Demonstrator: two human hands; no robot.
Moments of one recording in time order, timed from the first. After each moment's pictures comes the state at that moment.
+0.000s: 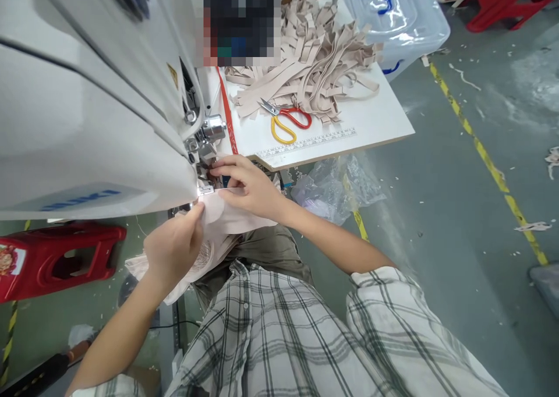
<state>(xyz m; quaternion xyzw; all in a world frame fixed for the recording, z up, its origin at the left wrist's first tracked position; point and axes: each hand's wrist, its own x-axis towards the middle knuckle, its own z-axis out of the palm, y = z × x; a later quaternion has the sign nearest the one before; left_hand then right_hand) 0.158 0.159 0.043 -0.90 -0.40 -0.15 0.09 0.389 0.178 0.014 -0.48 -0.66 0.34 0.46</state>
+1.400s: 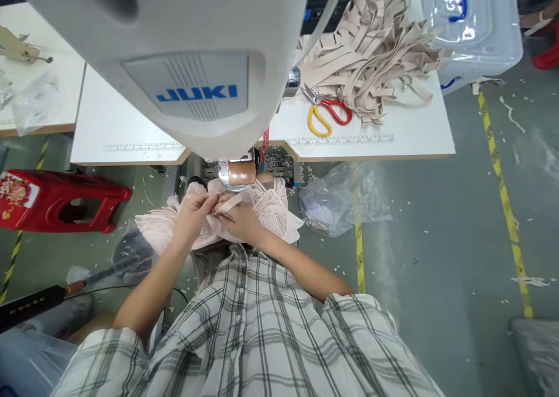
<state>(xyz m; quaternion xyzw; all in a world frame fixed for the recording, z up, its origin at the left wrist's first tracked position) 0.121 0.128 -0.024 -0.53 -0.58 -0.29 -0.54 0.287 0.097 -0.069 -0.48 -0.67 0.42 0.39</state>
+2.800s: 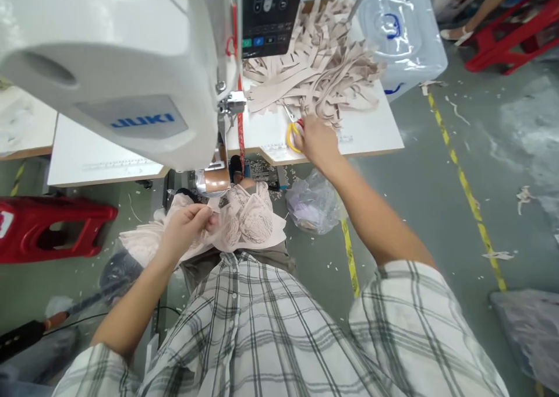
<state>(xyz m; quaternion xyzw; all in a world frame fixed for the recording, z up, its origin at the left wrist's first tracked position) 0.151 0.122 0.019 -0.54 -0.52 -0.22 -0.62 0.518 0.207 -0.012 -0.78 -0.62 0.06 0.10</state>
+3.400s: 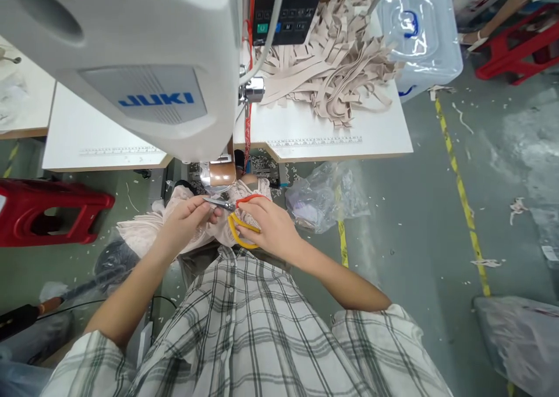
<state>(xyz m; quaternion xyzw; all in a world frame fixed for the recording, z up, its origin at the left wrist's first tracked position) 0.153 0.122 0.033 -0.51 -0.50 -0.22 -0.67 0.381 0.061 -0.011 -0.53 -0.78 0.20 0.27</state>
